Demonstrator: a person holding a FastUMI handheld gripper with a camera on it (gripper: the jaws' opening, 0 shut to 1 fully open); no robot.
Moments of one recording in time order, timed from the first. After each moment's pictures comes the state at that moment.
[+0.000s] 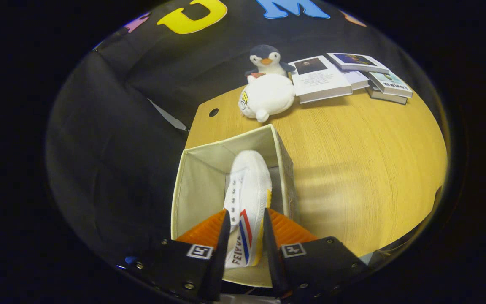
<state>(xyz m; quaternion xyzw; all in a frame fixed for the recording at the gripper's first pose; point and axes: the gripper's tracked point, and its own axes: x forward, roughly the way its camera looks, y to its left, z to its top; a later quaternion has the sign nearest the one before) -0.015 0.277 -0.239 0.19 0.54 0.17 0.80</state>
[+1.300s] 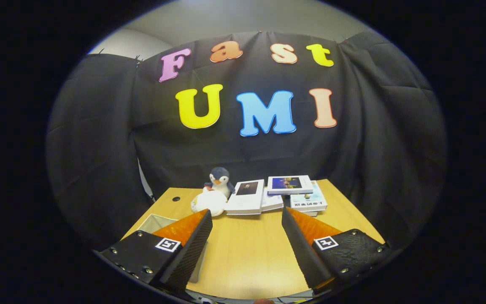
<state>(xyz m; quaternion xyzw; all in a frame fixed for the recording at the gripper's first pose) -0.005 0.016 -0.057 0.04 0.19 0.04 0.98</state>
